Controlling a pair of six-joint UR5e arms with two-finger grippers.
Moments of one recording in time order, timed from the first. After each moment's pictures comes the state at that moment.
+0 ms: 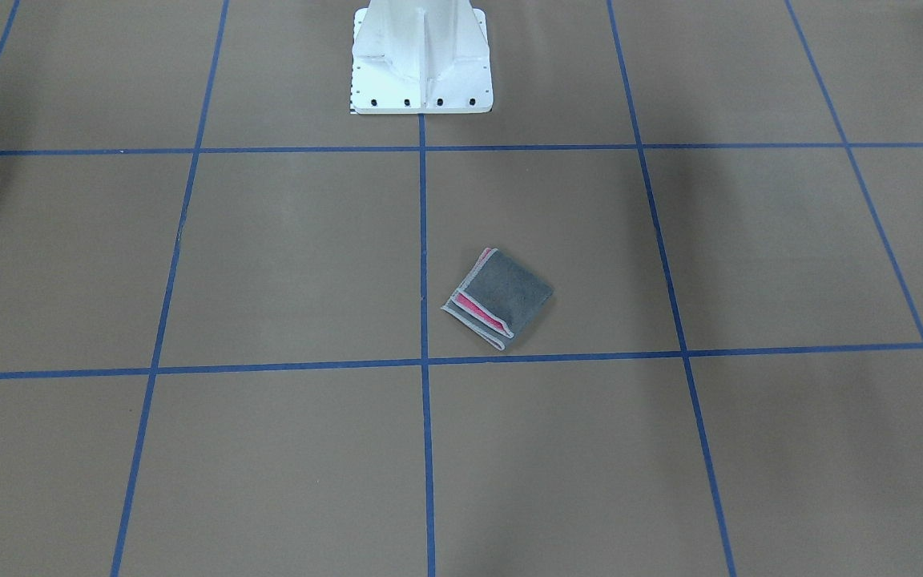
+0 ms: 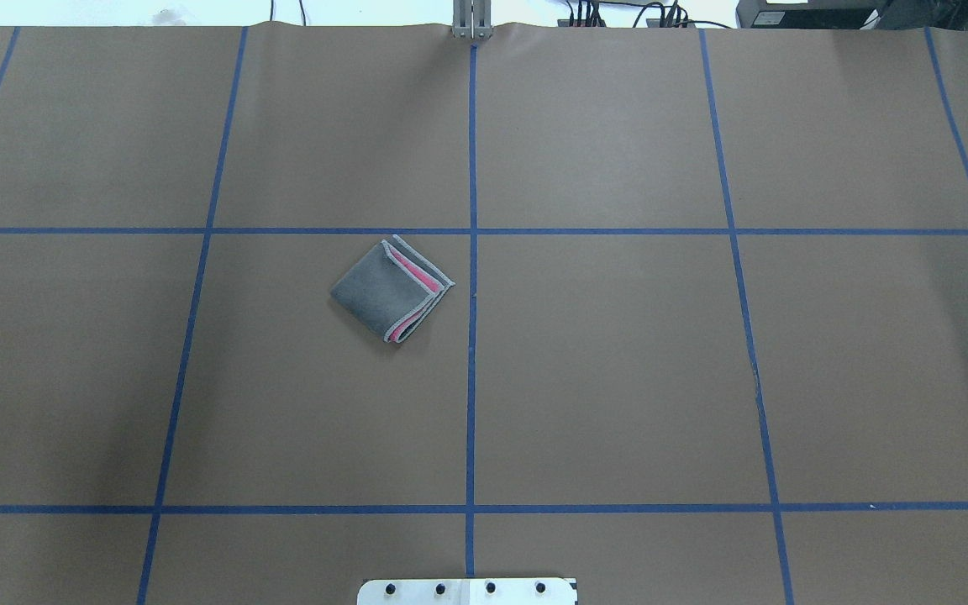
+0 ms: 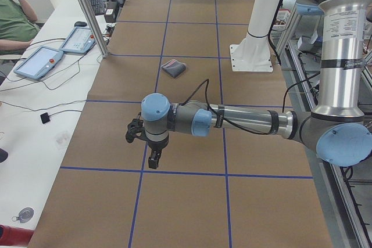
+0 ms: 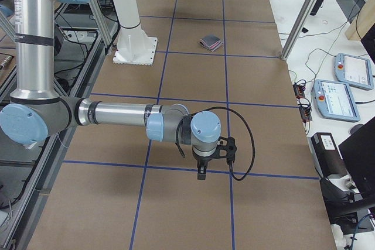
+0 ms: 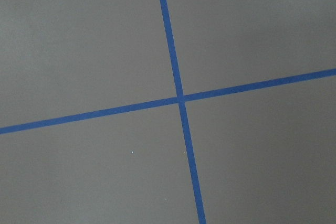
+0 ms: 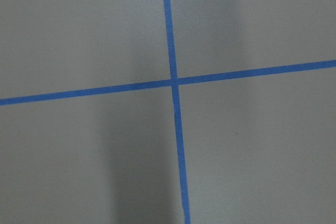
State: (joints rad) left arm -1.54 -1.50 -1.74 -1.62 -2.31 0.05; right arm 1.67 -1.65 1.68 -1.67 2.38 -0.08
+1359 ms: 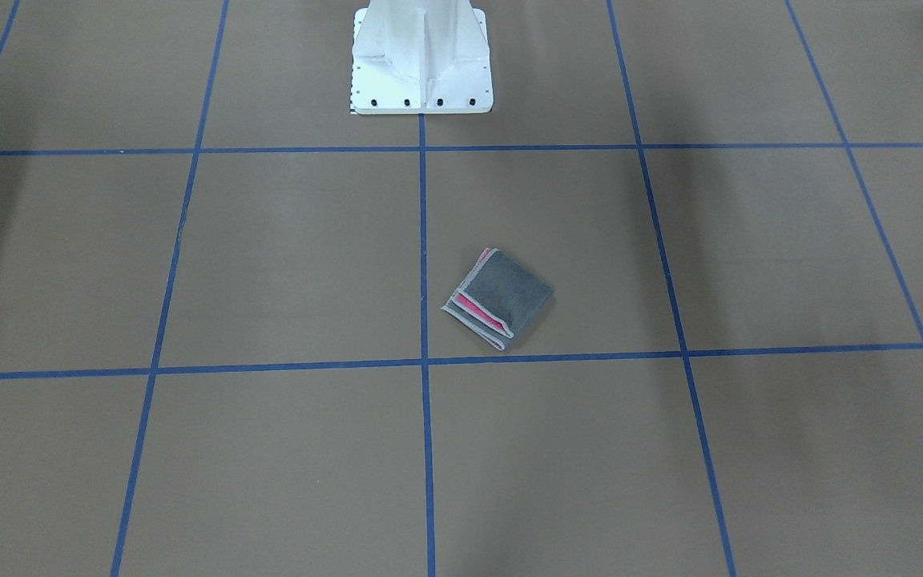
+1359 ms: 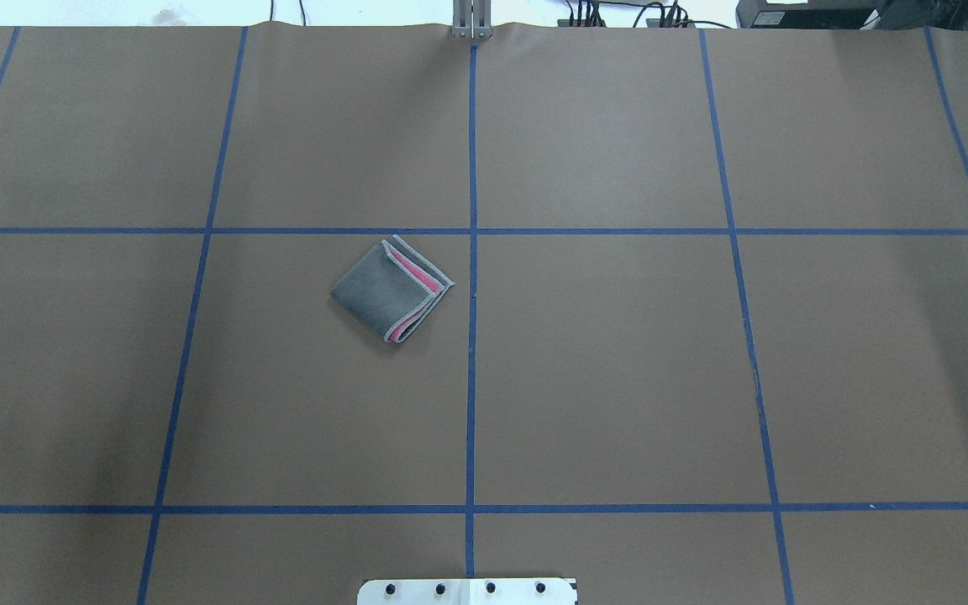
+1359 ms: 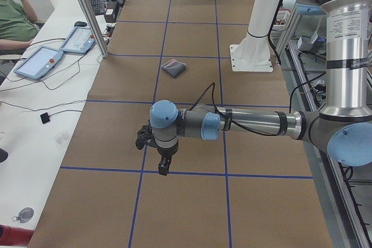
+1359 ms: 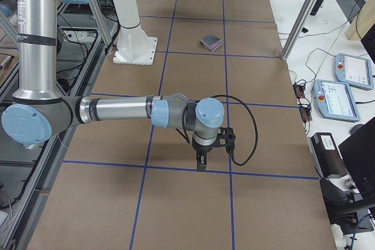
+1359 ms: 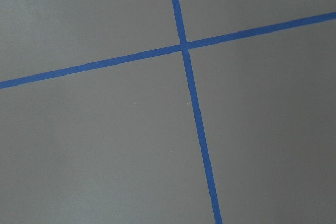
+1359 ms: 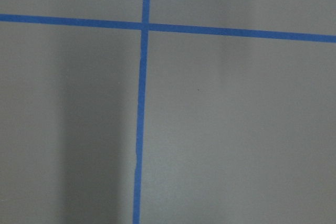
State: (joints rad) left arm -1.53 -1.47 -1.73 -1.59 -2.30 0.12; right arm 1.57 -1.65 1.77 -1.74 2.33 -0.05
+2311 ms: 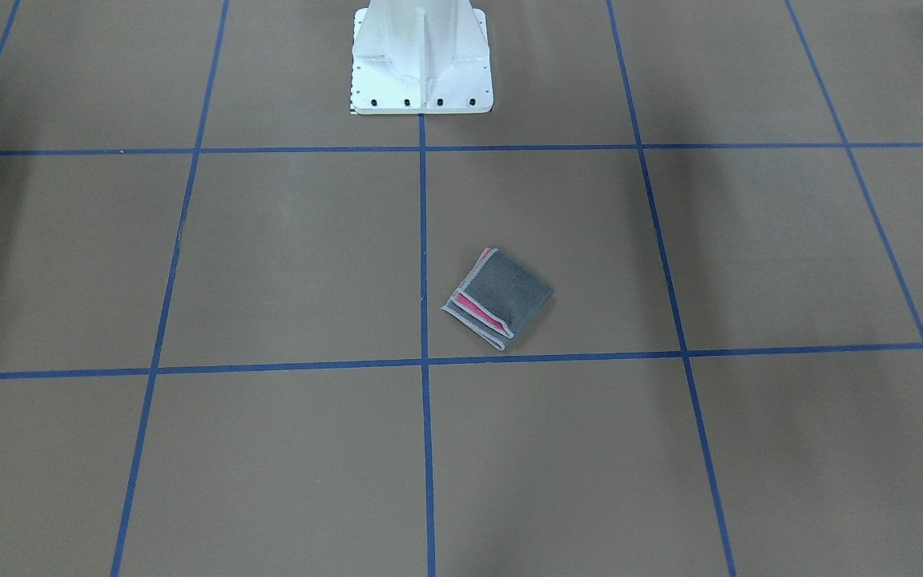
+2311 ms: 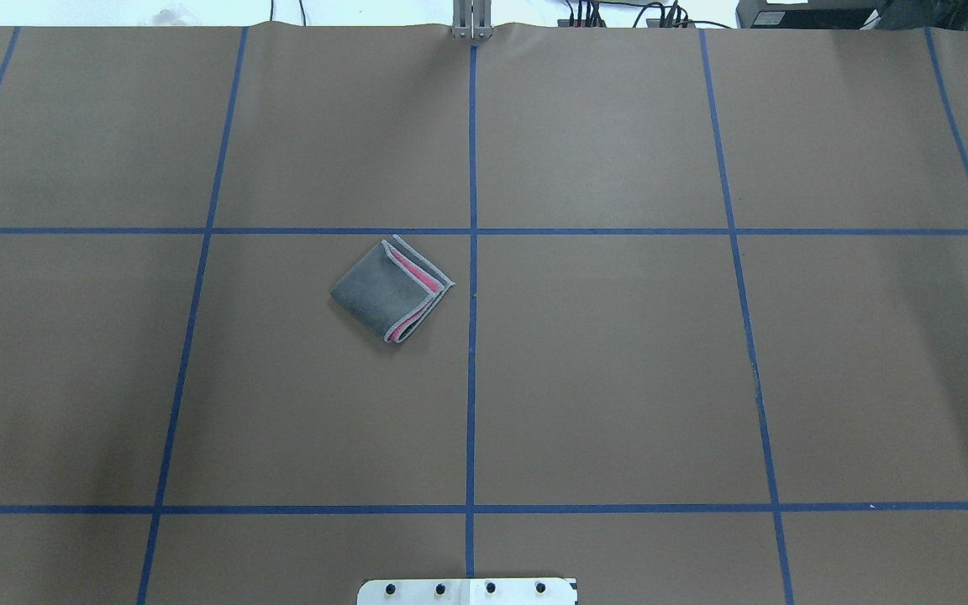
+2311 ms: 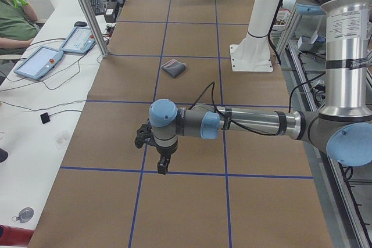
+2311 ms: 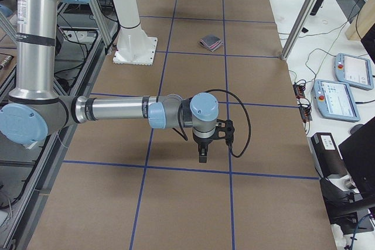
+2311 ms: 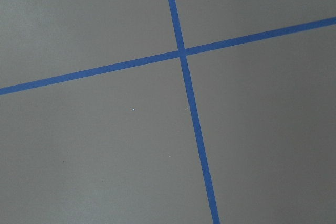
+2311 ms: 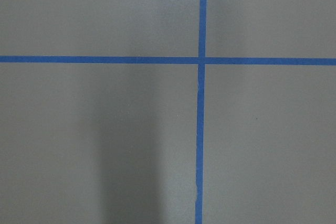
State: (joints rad) left arm -1.53 -1.47 -1.73 -1.59 -2.30 0.12; right arm 1.55 -1.70 1.77 -1.53 2.38 0.10
